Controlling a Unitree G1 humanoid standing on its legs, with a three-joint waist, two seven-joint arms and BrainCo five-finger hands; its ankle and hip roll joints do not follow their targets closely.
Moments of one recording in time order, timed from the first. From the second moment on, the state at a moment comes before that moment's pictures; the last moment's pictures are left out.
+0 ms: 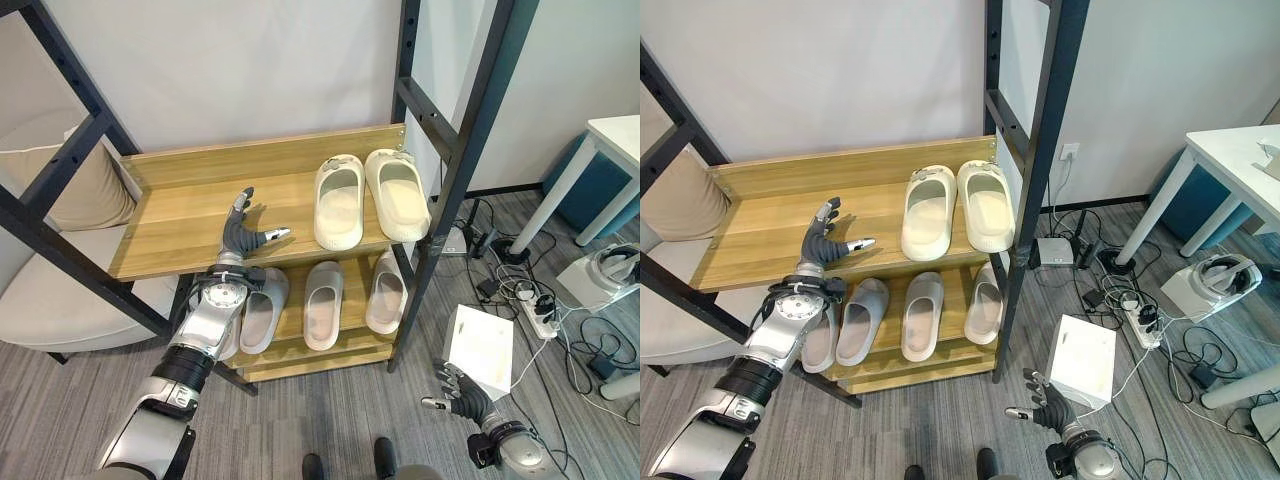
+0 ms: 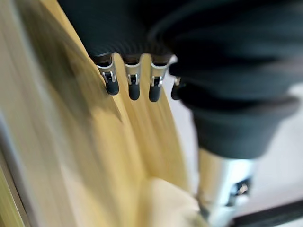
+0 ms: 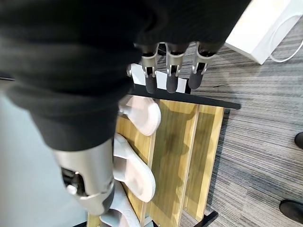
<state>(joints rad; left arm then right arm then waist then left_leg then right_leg) -0.47 0.43 -0.31 0.38 -0.45 -0.13 0.22 0.22 -0.44 0.29 0.34 0.23 -0.08 0.07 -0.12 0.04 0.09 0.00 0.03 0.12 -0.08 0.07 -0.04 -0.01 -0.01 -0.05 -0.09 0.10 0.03</state>
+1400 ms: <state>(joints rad) 0.32 0.29 -0.30 0.65 -0.31 -0.16 -0.18 0.21 -0.47 0.32 0.39 0.26 -0.11 0.14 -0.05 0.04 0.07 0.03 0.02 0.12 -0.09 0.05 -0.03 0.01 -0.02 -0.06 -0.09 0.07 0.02</state>
